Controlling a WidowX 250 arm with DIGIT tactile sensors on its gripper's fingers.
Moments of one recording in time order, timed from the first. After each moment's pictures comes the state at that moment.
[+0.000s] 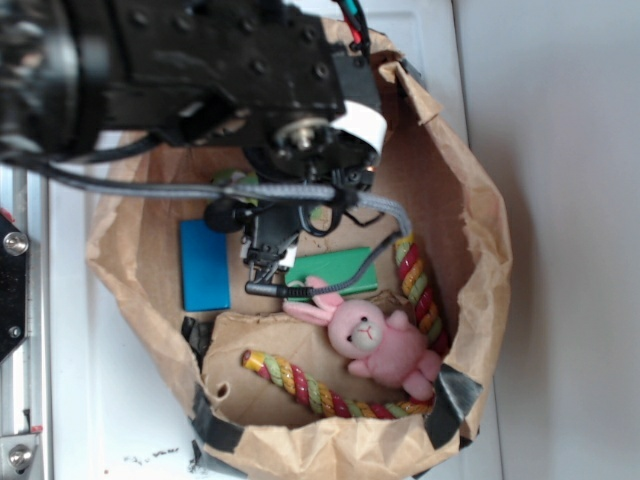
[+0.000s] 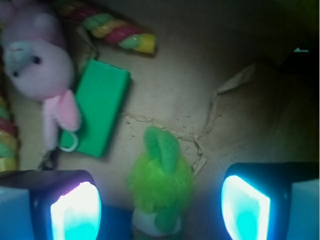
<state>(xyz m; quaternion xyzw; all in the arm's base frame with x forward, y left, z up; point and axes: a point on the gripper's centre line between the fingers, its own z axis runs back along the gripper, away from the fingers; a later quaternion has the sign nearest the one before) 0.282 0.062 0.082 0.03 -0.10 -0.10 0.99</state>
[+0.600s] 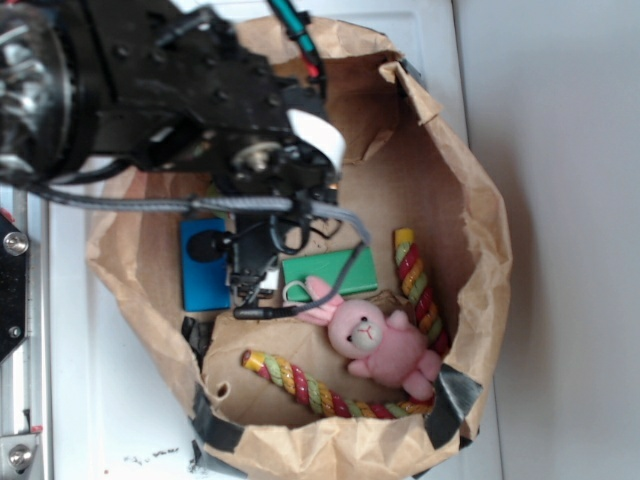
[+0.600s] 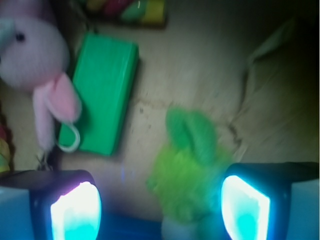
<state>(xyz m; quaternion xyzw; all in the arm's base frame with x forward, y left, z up) 0.268 0.051 0.057 -0.01 -0.12 -0.05 0.99</state>
